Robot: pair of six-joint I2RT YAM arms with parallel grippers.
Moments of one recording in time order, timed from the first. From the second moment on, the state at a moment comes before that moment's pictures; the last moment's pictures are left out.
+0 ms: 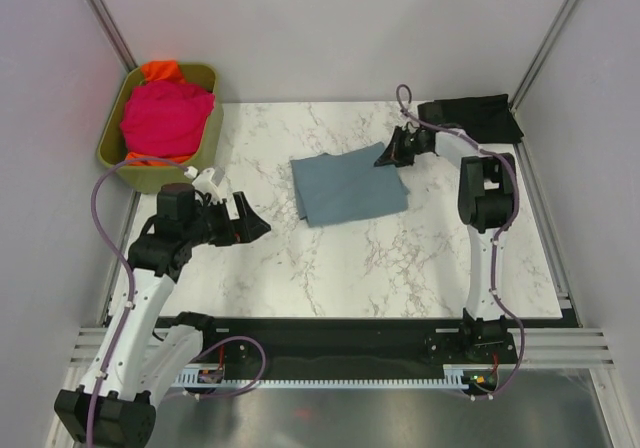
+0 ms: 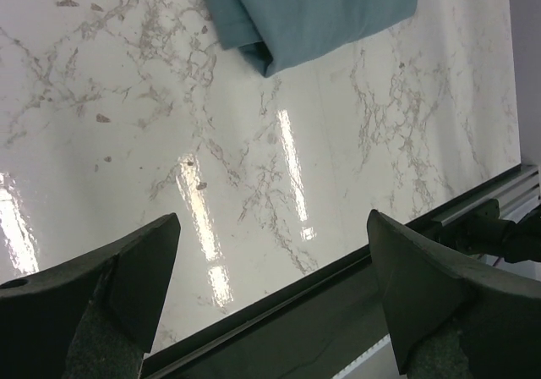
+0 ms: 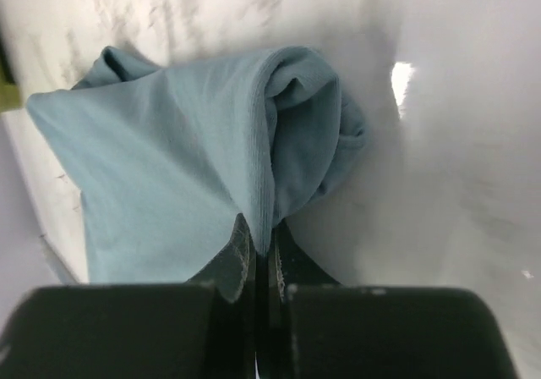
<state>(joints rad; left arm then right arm) -0.15 0.81 0.81 -0.68 0.44 -0.37 0.13 2.34 1.76 -0.39 -0.65 0.42</state>
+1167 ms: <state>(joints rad) -0.15 0.76 0.80 -0.67 0.31 -0.37 -0.26 2.43 2.54 -0.73 -0.26 0.08</state>
